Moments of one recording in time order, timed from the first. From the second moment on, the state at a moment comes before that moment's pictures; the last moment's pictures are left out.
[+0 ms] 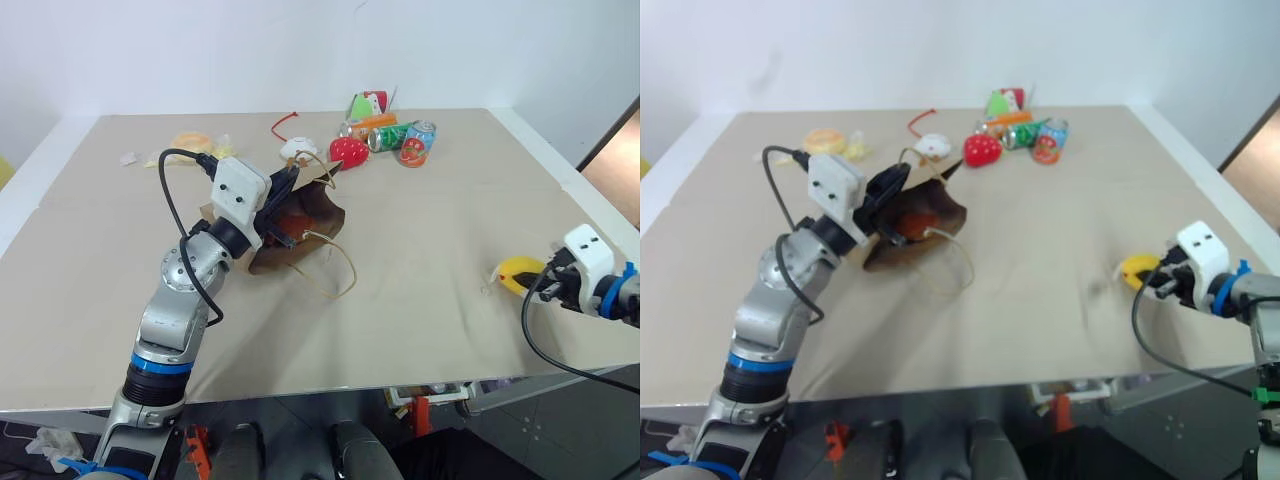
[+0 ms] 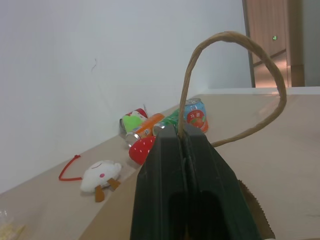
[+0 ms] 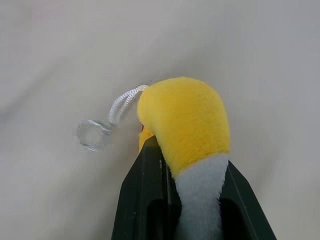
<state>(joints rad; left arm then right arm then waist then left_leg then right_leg) -0.52 0.26 -0.06 -0.27 -0.17 0.26 -0.40 -0.41 -1.00 -0.15 0.33 0.23 0.47 1.01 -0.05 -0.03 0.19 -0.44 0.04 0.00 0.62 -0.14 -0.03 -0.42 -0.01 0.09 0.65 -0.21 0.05</state>
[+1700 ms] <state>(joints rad) -0.57 0.21 -0.05 -0.24 -0.14 0.30 -0.32 -1.00 -0.34 0.22 0.26 0.10 0.38 0.88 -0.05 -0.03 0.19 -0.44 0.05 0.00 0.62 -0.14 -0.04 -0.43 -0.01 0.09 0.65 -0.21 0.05</state>
